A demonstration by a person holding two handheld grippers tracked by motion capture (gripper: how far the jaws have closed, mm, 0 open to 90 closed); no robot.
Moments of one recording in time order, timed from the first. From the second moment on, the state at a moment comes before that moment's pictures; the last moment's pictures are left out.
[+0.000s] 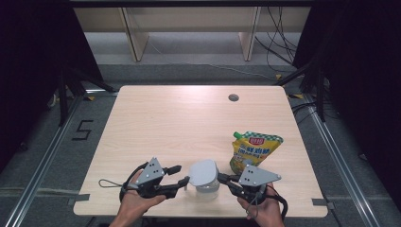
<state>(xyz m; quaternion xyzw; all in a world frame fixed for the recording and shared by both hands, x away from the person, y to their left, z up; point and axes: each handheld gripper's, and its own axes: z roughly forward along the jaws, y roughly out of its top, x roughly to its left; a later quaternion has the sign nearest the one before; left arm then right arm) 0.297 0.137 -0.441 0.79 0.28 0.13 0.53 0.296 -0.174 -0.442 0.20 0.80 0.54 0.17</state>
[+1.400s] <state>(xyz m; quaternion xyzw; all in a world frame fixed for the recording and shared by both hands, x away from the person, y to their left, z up) 0.272 0.161 -0.494 0.81 0.33 0.15 0.46 0.291 -0.134 -0.415 0.14 0.81 0.53 0.20</state>
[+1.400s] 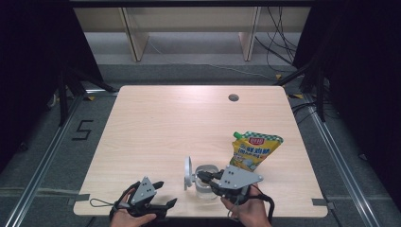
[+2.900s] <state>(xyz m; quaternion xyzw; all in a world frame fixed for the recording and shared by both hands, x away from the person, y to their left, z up) 0.276 0.160 -0.499 0.82 0.33 0.13 0.45 0.321 -0.316 -0.478 0.37 0.73 0.54 0.21</state>
